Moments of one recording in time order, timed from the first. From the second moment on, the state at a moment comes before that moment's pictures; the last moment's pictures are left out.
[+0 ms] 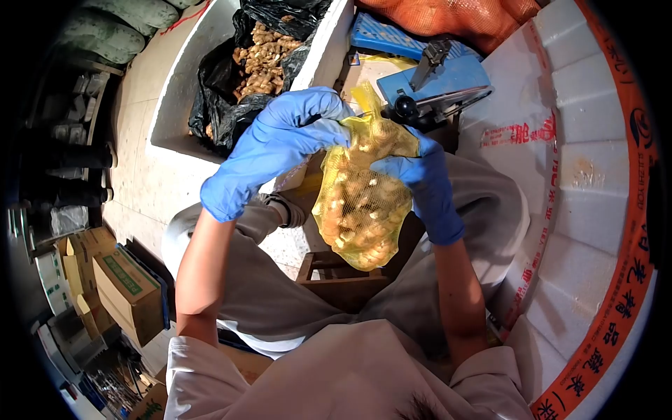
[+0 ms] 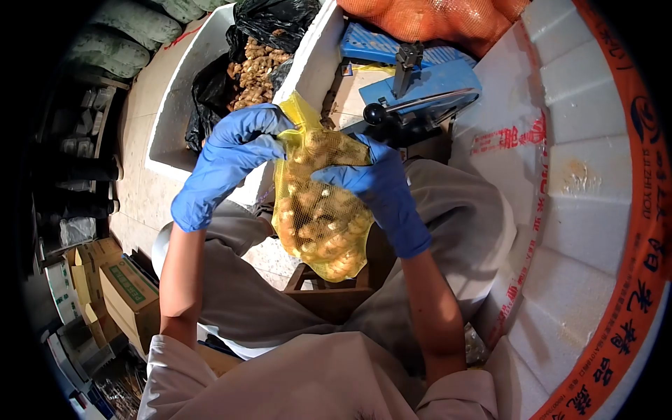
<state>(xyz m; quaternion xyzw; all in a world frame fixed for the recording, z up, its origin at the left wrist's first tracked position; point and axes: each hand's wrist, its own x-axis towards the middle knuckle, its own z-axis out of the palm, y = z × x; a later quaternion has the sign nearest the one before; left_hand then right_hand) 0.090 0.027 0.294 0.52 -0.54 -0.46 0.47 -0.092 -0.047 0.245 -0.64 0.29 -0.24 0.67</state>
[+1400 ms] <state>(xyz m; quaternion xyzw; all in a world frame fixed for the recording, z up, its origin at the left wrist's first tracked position) 0.104 0.025 0.271 0.64 -0.50 -0.46 0.35 -0.096 -0.054 0.246 -0.54 0.38 -0.35 0.67</state>
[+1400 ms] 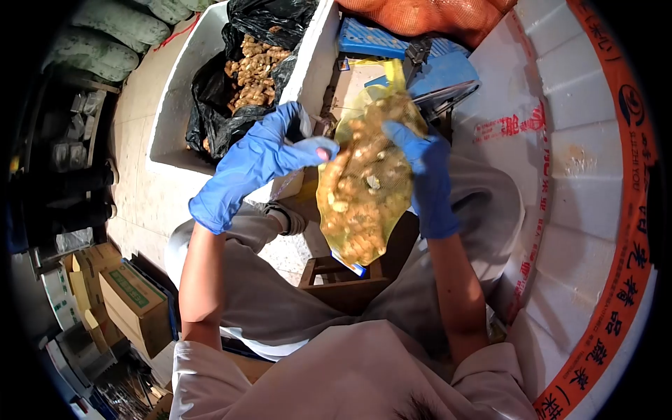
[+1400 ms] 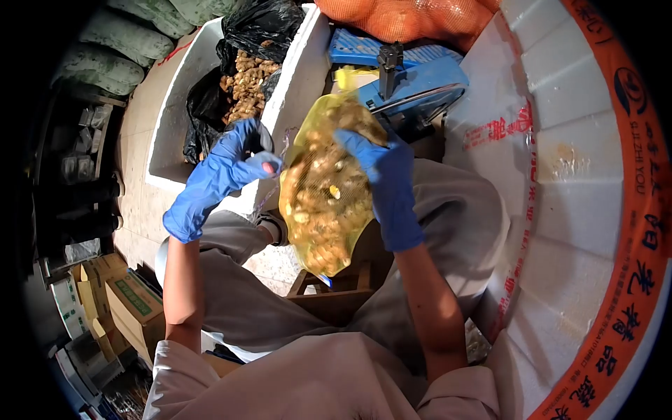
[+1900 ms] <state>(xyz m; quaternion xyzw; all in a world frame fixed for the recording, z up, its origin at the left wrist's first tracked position) 0.058 0.026 0.246 0.71 -0.46 -0.38 0.38 -0.094 -0.066 0.233 -0.42 0.47 -0.47 0.61</state>
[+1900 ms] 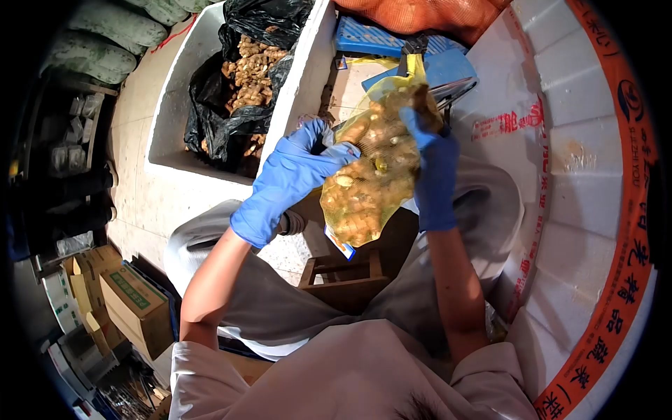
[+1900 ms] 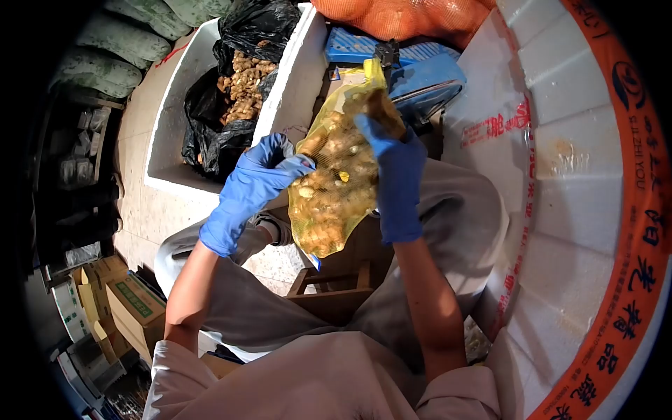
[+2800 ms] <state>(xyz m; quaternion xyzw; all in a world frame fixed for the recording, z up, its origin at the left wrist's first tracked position) 0.090 0.025 0.301 0.47 -0.45 -0.47 0.60 -0.093 -0.041 0.247 -0.66 0.29 -0.29 0.63</state>
